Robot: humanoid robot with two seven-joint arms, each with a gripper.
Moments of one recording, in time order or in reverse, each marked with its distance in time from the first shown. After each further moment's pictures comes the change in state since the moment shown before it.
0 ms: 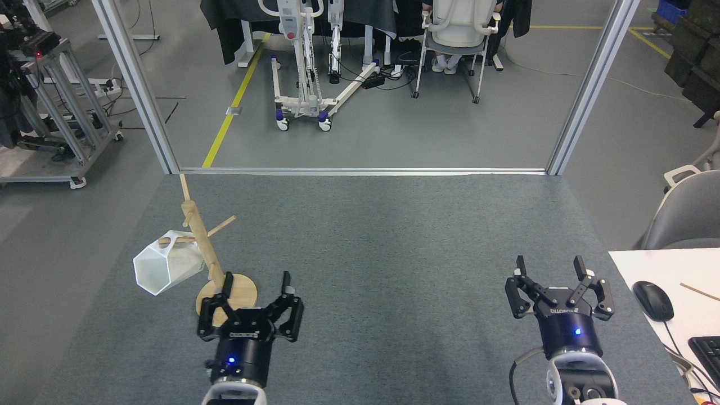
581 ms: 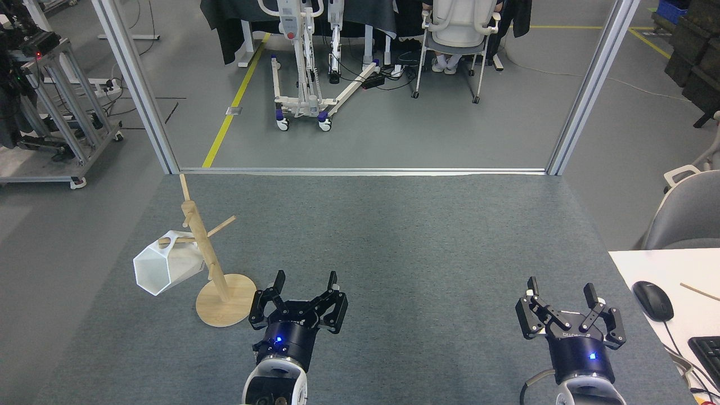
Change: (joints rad) left arm -0.120 -0.077 -0.045 0.172 0.005 -0.006 -0.103; right arm 0.083 -0.021 0.002 -0.053 -0.157 0.044 0.020
